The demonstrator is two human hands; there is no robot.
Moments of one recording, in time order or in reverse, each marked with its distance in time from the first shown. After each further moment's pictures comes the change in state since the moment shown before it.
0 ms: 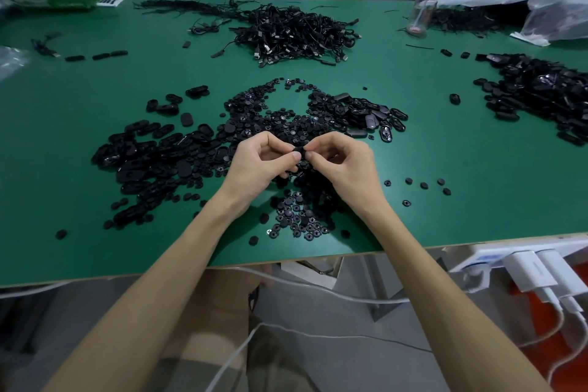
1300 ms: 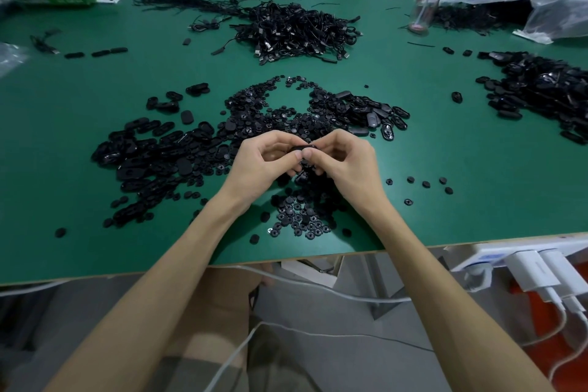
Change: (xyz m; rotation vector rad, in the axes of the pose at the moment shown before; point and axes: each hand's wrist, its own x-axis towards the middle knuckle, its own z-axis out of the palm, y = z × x) left_hand -0.003 0.004 0.000 0.057 -0.081 0.110; right_hand 0.001 0.003 0.002 0.076 0.010 0.061
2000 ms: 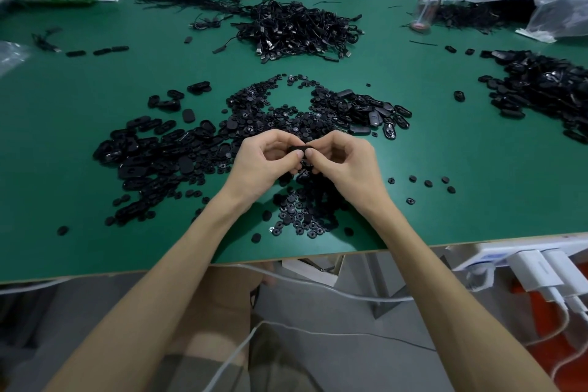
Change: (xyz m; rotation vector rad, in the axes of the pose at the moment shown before) left_hand 0.000 -0.001 0.000 0.023 0.040 -0.035; right_hand -0.002 -0.004 0.001 0.002 -0.054 -0.034
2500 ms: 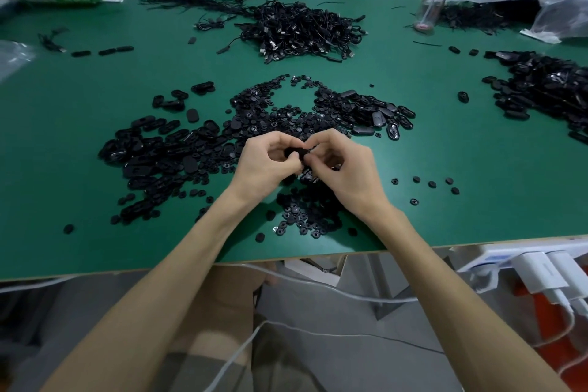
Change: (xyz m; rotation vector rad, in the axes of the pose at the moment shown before) left_hand -0.001 0.002 0.004 0.097 0.067 -0.021; right_hand -0.004 -0.002 0.006 -0.189 -0.018 -0.171
